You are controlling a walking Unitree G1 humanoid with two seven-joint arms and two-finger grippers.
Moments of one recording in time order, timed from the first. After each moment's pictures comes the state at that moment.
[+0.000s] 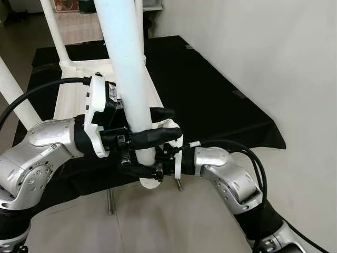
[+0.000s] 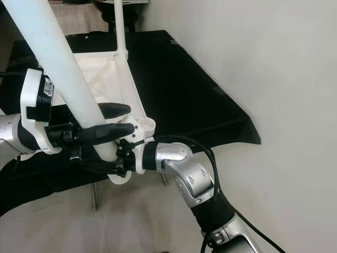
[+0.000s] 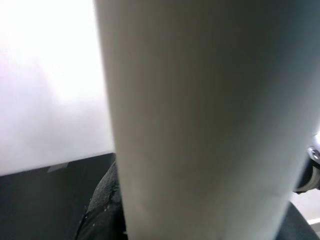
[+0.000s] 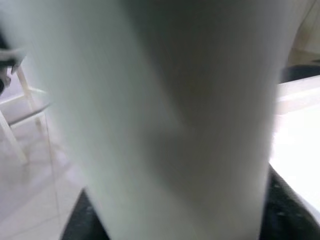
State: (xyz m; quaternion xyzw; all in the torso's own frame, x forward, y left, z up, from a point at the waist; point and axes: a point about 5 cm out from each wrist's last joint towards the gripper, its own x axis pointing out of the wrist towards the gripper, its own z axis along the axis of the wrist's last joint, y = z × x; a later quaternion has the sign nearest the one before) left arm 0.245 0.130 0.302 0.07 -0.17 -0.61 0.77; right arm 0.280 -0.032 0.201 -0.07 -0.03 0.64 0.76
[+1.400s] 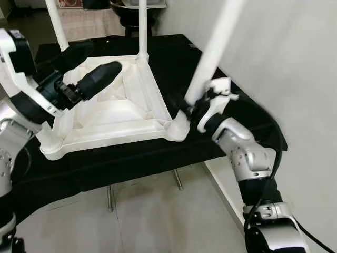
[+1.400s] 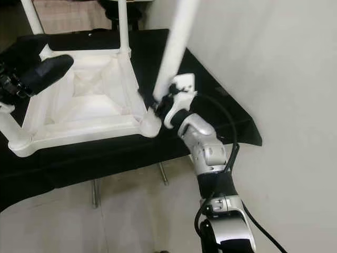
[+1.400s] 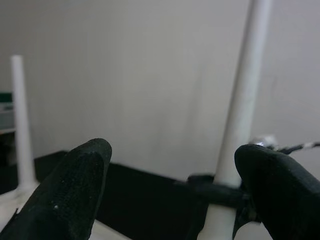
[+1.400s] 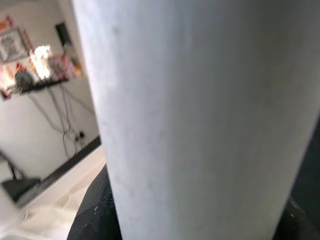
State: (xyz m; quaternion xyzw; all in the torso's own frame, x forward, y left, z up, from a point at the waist) left arm 0.258 0.216 0.323 -0.05 -0.24 -0.33 0.91; right arm 0.360 -0.113 0.240 0.12 -0.10 0.31 0.94
